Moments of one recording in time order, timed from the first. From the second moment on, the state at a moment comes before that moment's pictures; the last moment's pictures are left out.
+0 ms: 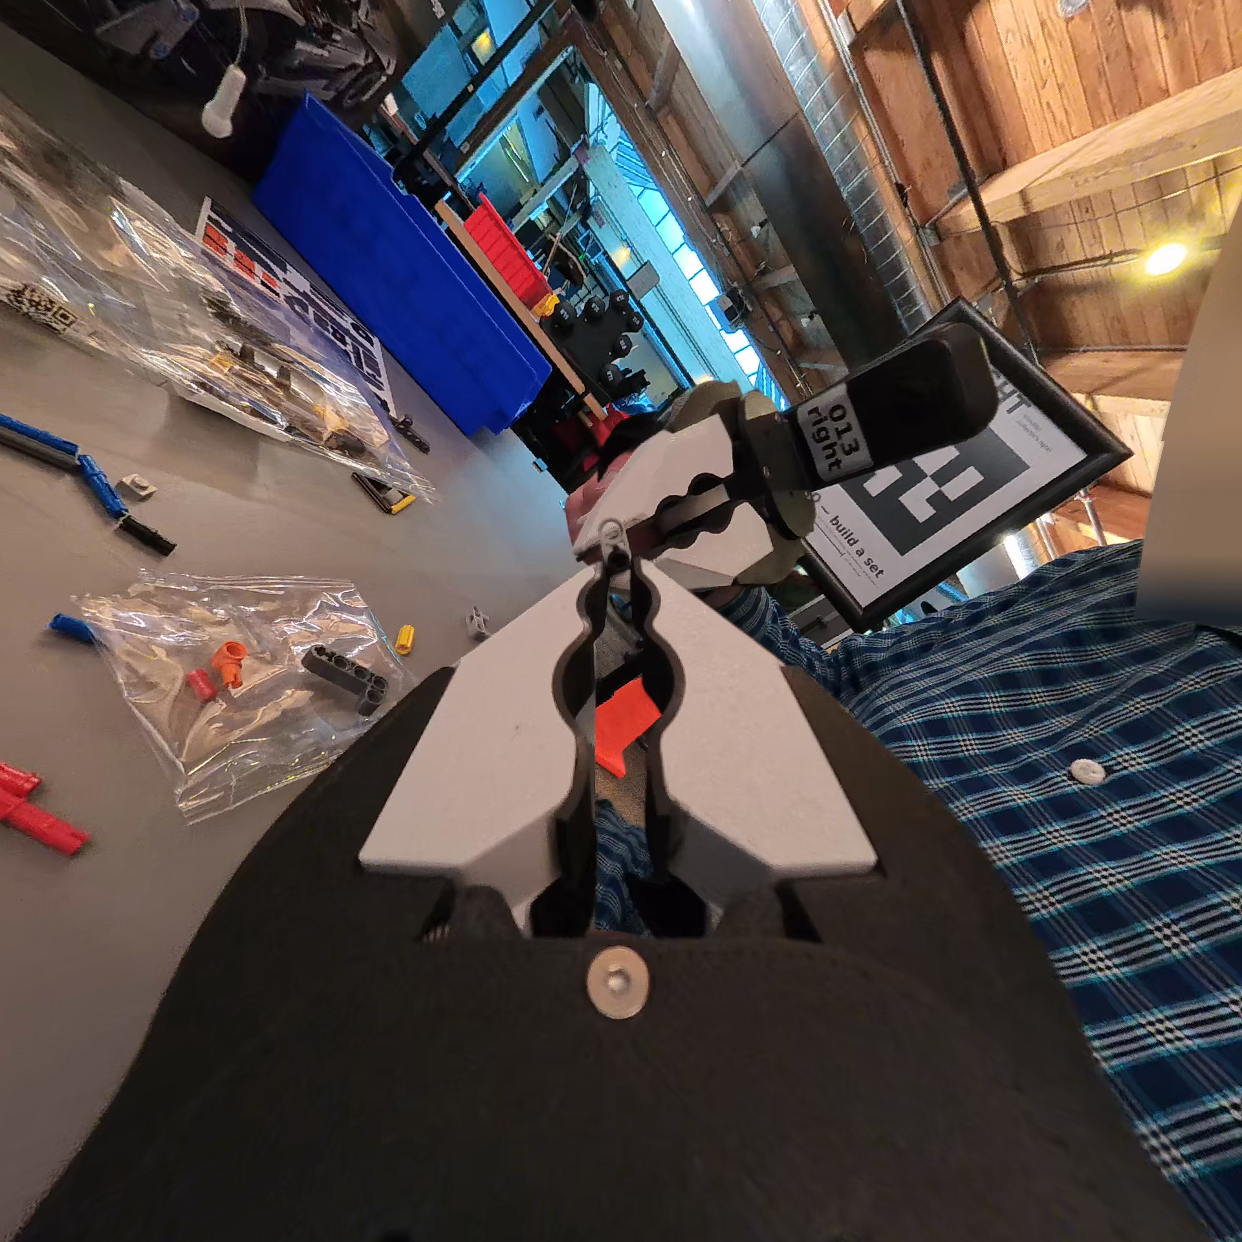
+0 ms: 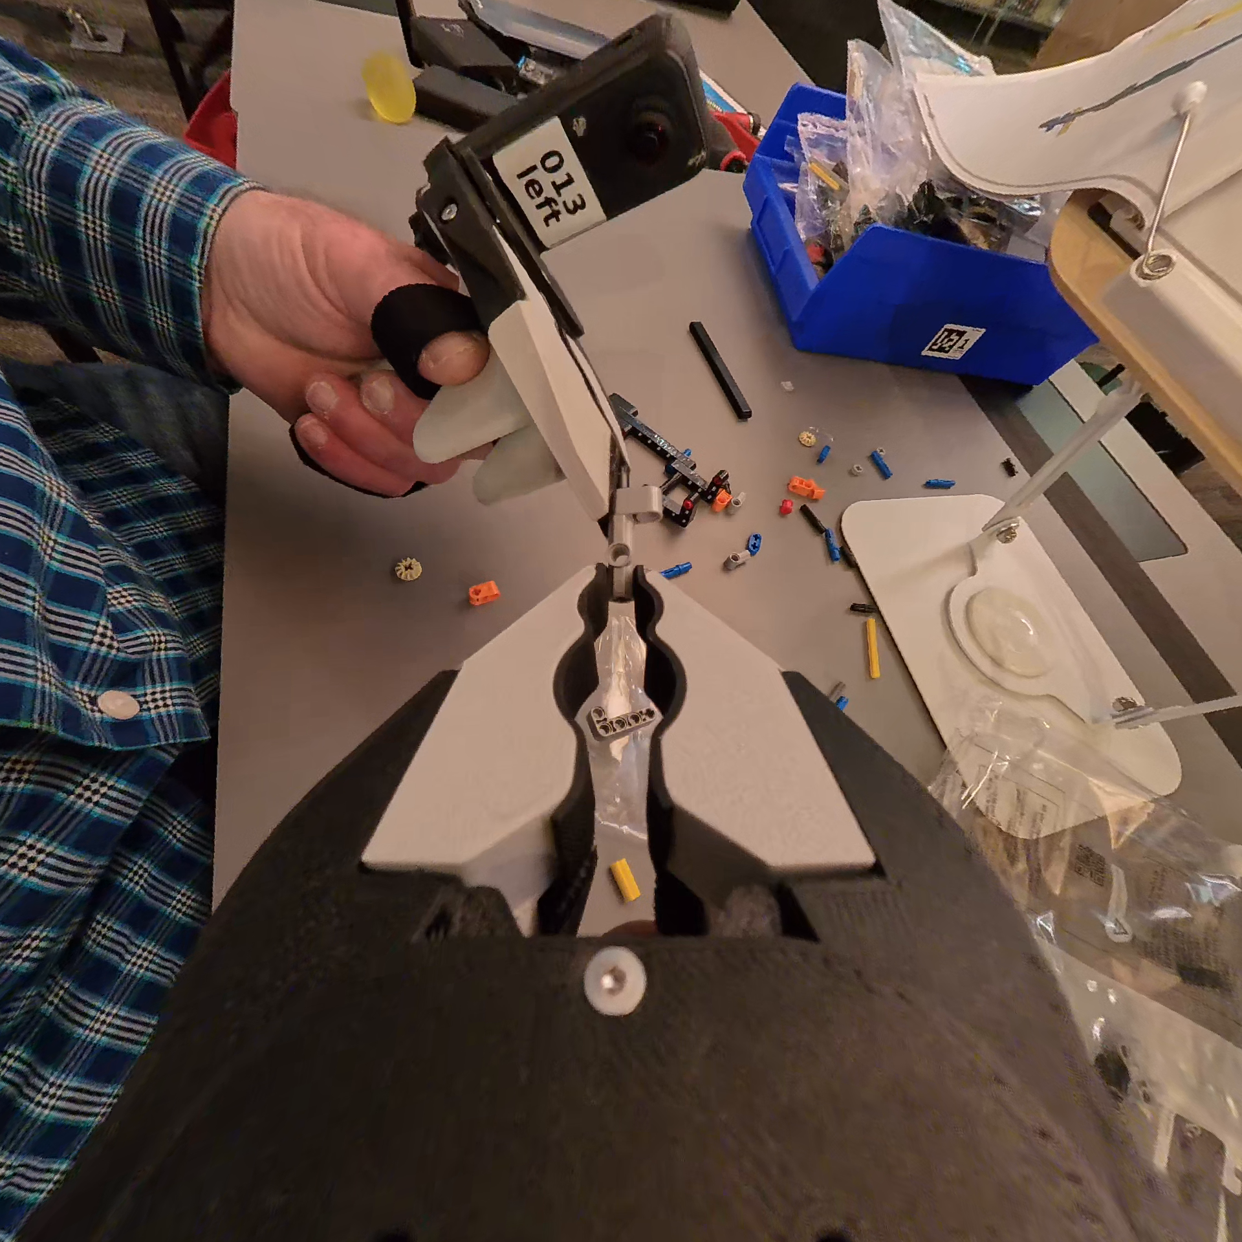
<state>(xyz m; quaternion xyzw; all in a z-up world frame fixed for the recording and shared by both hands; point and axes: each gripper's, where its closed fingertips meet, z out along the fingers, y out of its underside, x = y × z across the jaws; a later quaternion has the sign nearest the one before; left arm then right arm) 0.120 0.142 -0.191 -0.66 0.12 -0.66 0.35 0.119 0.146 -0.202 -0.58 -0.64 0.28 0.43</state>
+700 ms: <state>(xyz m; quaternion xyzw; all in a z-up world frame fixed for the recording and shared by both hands) 0.112 0.148 -0.194 -0.66 0.11 -0.65 0.36 0.129 0.156 -0.198 -0.60 -0.62 0.29 0.43</state>
